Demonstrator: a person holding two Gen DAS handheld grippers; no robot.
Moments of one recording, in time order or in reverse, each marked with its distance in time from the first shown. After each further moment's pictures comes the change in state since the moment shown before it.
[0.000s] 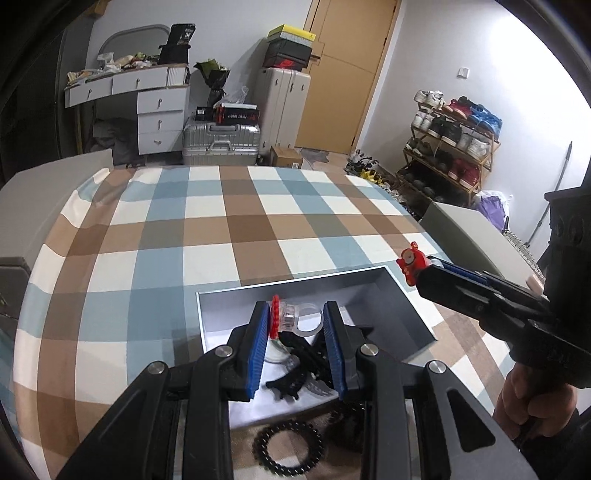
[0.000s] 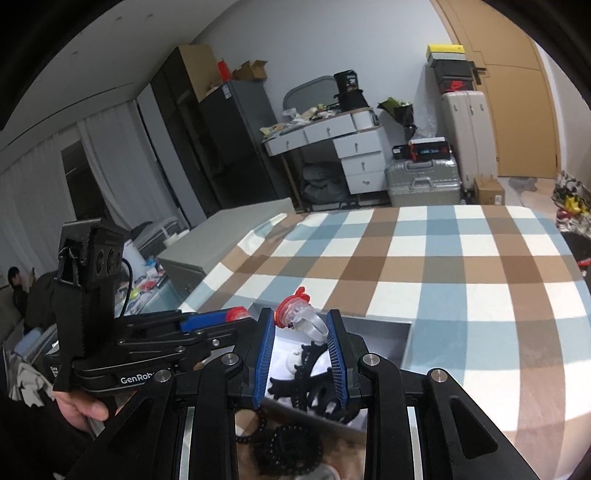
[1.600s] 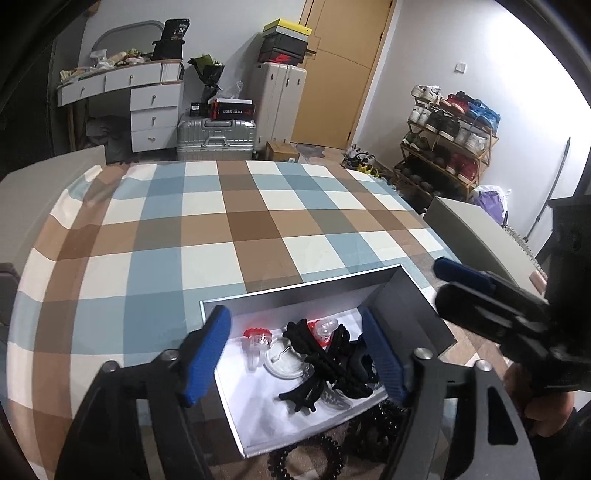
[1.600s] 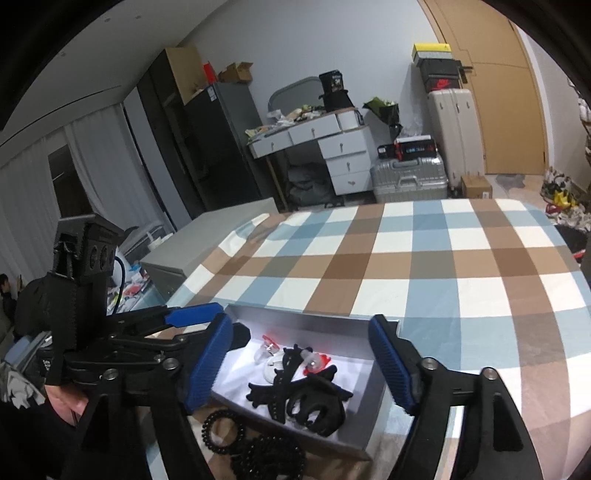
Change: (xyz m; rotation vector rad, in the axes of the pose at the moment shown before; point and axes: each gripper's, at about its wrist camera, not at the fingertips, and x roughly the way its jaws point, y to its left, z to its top) left arm 0.007 0.008 0.005 0.022 0.011 -0.014; right arm 0.007 -0.009 -0.007 0.025 -0.030 -0.059
